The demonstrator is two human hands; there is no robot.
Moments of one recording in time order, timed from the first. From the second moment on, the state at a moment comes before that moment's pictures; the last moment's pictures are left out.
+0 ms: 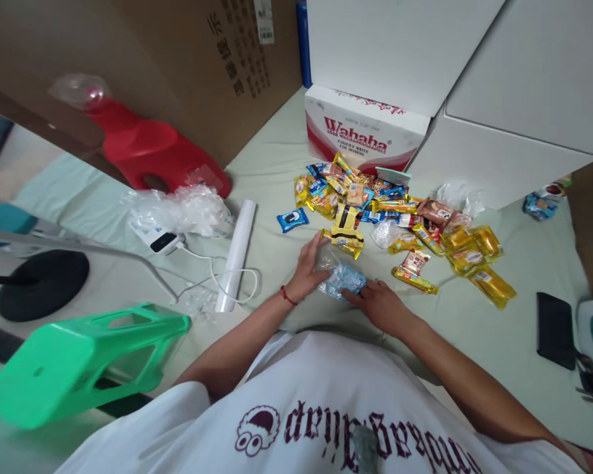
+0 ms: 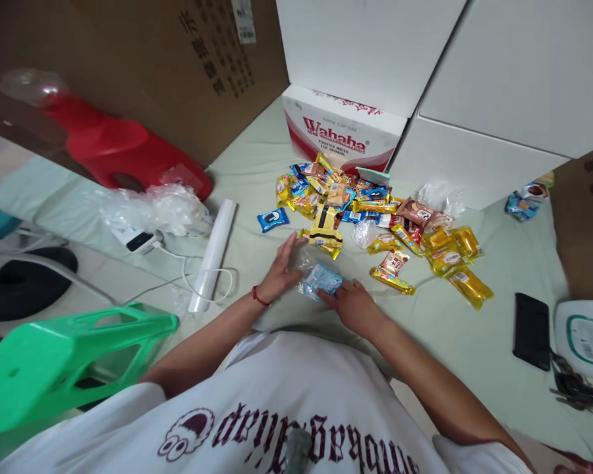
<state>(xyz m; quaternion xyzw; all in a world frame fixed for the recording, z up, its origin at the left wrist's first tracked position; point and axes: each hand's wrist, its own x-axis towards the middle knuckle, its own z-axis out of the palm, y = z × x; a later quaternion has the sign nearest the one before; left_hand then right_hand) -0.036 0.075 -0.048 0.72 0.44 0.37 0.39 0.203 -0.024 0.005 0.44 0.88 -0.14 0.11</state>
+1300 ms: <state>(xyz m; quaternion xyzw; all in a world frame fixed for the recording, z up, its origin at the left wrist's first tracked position) 0.020 0.025 -0.020 0.74 0.51 0.21 0.38 0.216 -0.038 -0.007 0.47 0.82 -0.29 -0.15</state>
